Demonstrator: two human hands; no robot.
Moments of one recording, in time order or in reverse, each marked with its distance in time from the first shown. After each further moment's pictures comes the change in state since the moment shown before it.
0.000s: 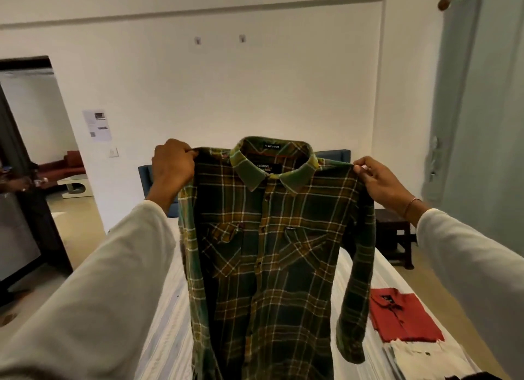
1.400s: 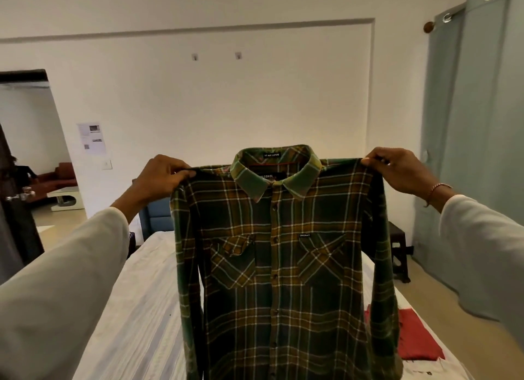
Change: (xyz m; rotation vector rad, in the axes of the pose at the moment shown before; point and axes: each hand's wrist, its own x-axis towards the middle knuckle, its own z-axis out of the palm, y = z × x) left_hand 0.017 -0.036 -0.017 -0.279 -0.293 0.341; right_hand 0.028 -0.026 -0.066 -0.277 0.037 -0.223
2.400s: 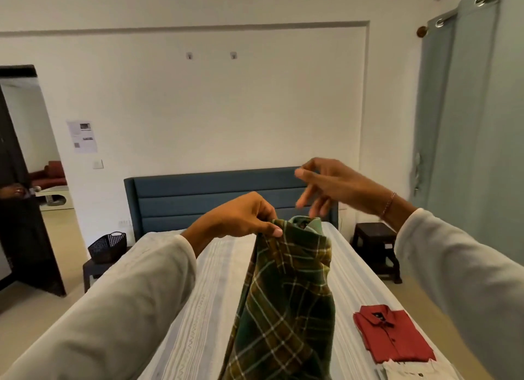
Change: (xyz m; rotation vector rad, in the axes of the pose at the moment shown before) left_hand -0.027 0.117 0.107 -0.314 -0.705 0.048; right_hand -0.021 -0.135 0.043 0.526 -0.472 0.195
